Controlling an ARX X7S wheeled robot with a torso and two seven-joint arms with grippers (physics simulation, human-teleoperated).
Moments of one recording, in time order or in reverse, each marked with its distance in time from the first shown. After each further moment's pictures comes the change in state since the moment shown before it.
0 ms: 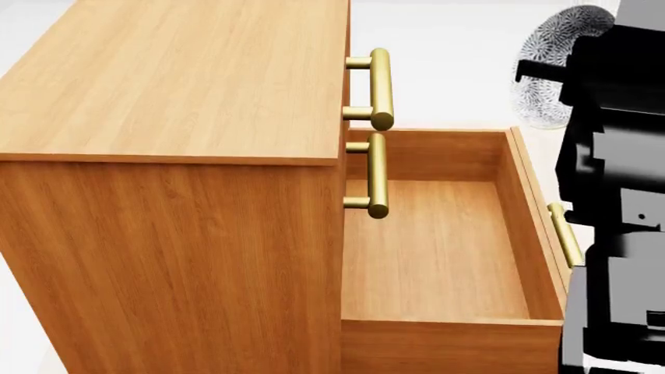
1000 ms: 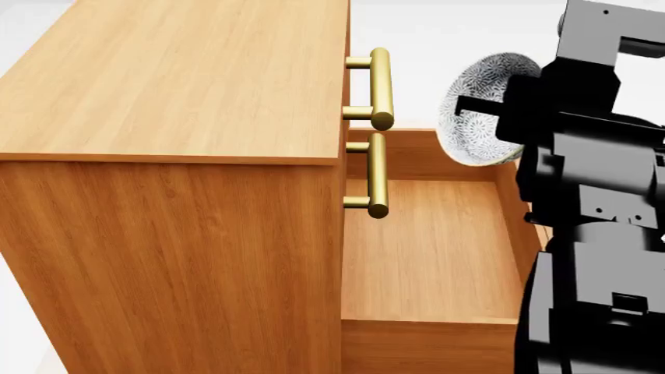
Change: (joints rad) left arm -0.006 -0.008 0.008 -0.004 -0.008 0.006 -0.006; right arm 0.039 -0.075 0.147 0.174 -0.097 0.037 -0.158
